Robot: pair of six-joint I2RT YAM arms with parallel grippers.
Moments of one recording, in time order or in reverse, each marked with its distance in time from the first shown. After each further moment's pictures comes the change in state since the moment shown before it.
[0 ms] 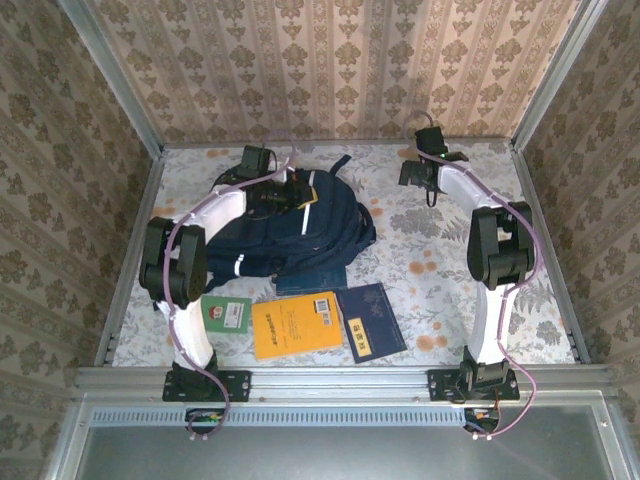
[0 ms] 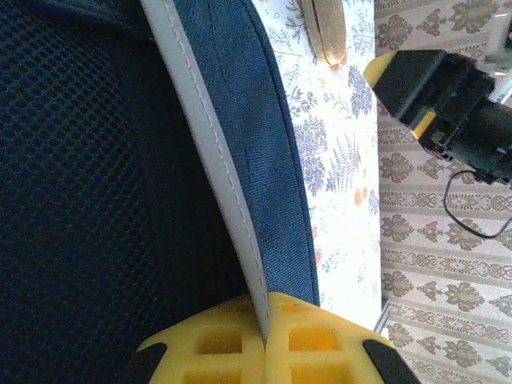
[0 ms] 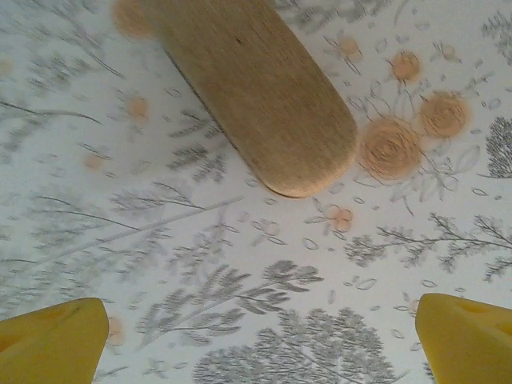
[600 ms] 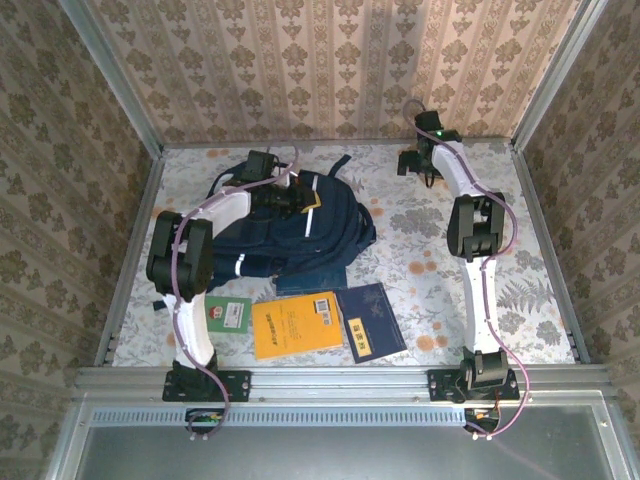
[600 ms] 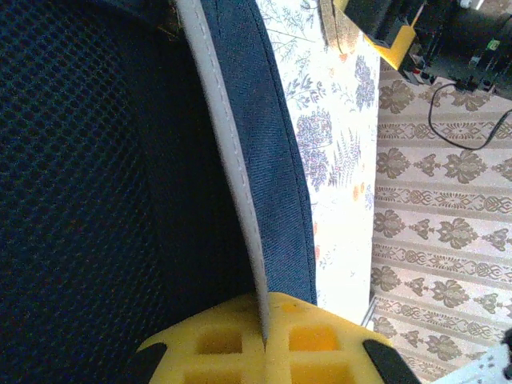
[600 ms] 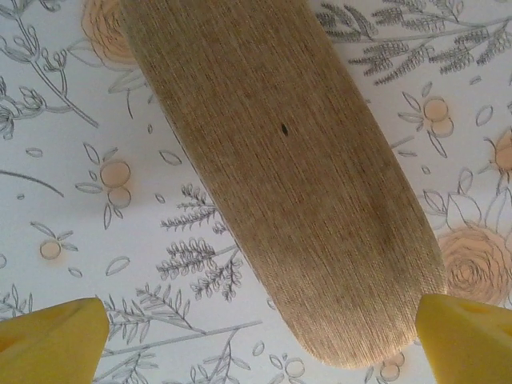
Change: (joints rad) left arm 0.000 0.065 0.000 0.040 0.045 -0.040; right arm -0.054 0.468 0.703 -0.332 -0.097 -0.114
